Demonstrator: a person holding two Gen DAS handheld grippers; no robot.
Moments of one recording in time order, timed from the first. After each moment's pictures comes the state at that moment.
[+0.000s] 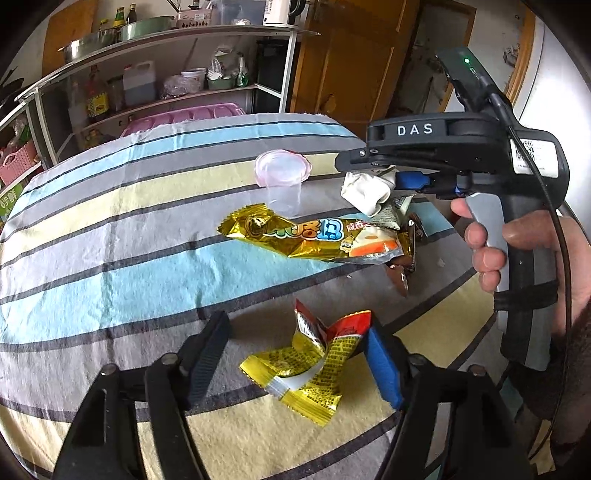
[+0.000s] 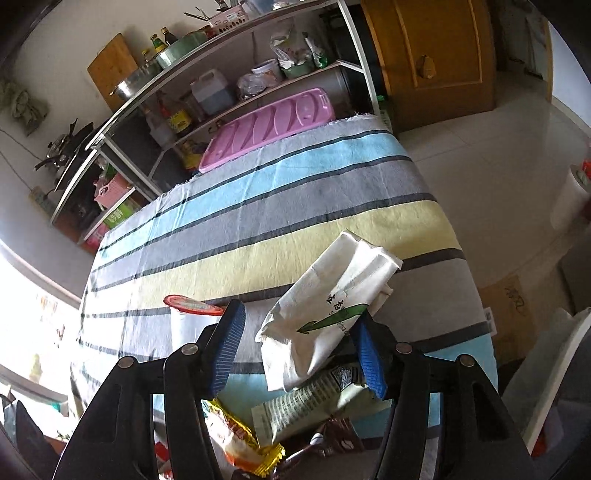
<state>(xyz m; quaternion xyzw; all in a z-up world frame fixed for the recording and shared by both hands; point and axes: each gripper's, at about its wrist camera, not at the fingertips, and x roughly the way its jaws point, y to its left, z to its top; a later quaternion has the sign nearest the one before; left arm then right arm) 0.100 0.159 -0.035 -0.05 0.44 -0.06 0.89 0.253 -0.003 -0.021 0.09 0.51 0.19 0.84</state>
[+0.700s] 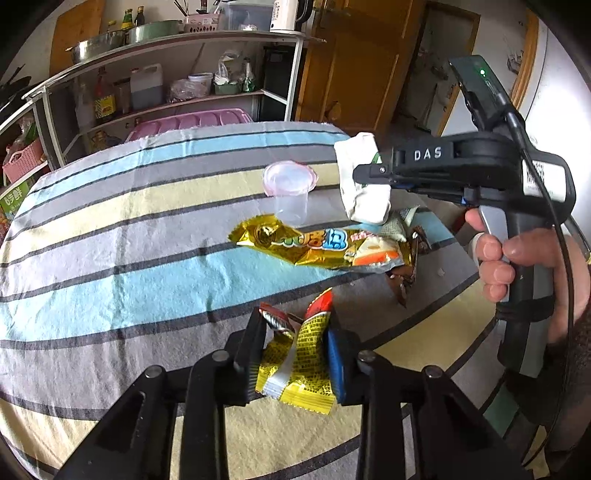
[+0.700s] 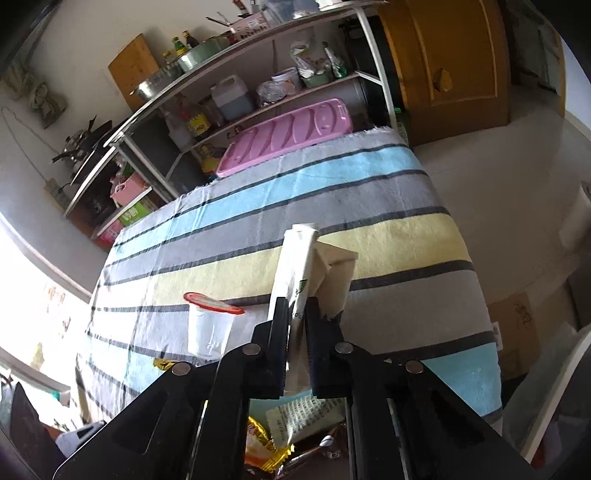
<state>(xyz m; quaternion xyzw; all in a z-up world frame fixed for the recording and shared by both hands) 0.095 0.161 -0.026 -0.06 0.43 -0.05 0.90 0.245 0.003 -0.012 0.07 0.48 0.23 0.84</state>
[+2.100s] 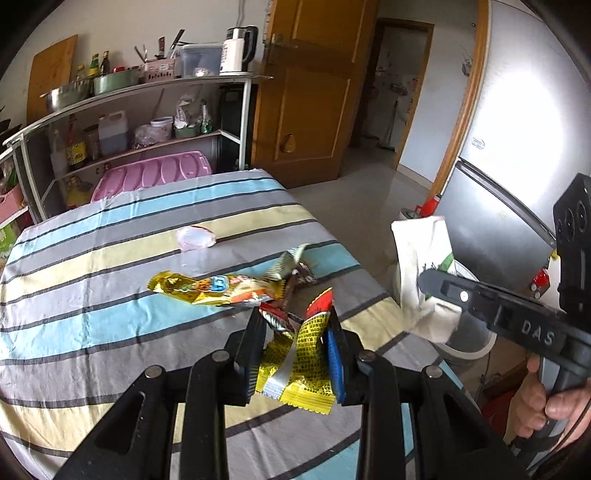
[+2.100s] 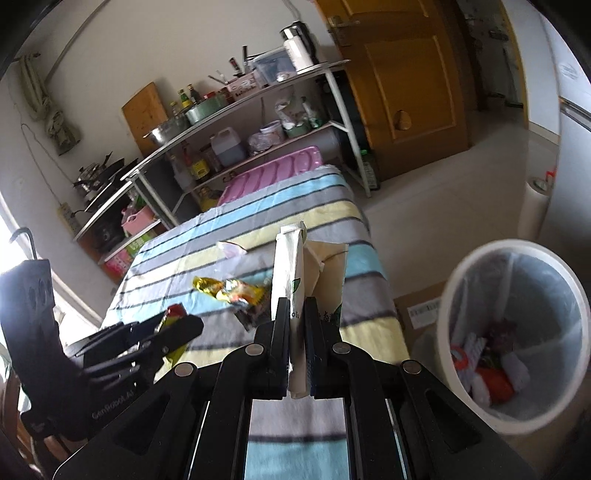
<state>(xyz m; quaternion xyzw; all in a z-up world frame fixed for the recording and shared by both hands) 0.065 0.088 0.028 -0.04 0.37 -0.10 0.92 0.077 -0.111 0.046 0.11 0.40 0.18 0.89</state>
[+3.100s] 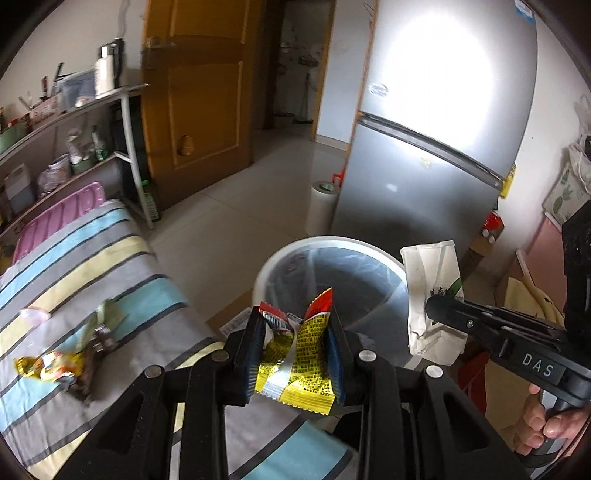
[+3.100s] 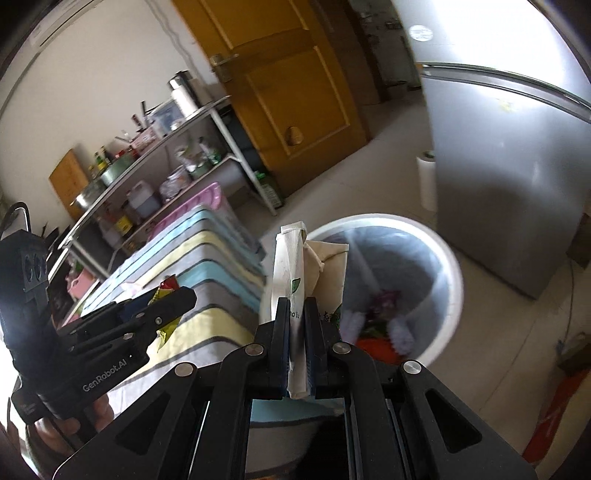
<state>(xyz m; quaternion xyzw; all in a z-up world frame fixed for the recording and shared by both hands) 0.100 -0.091 0.029 0.04 0.38 -0.25 0.89 0.026 -0.275 0.042 0.19 0.39 0.01 0.90</state>
